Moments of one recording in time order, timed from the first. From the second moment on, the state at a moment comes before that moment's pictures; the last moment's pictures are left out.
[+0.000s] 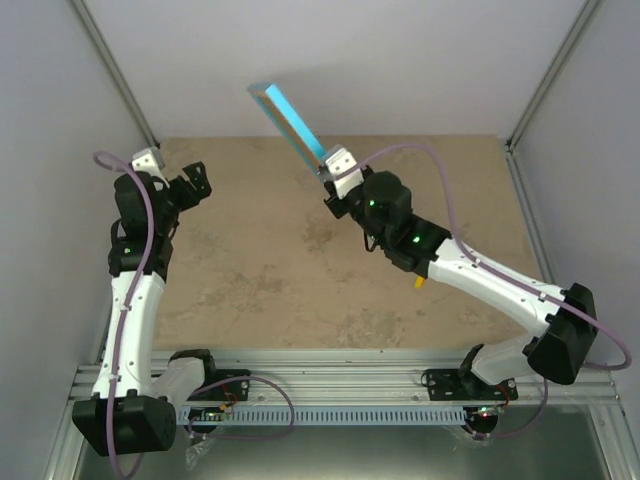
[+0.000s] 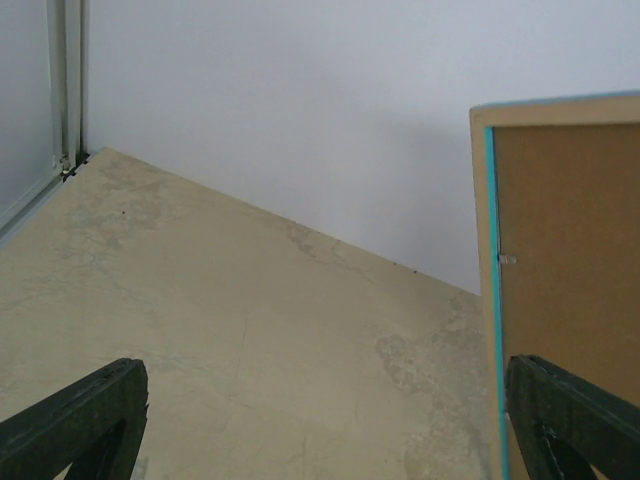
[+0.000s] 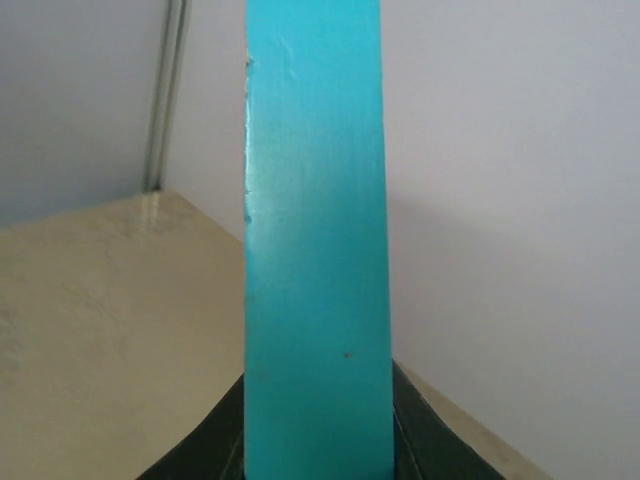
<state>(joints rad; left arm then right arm) 0.09 0.99 1.02 -0.31 0.12 -0.40 0.93 1.42 1.24 0.09 0.37 -0.33</state>
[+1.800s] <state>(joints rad) -0.11 1.55 0.94 -0.48 0.27 -0.41 0.27 1.76 0.71 0.62 -0.70 1.00</state>
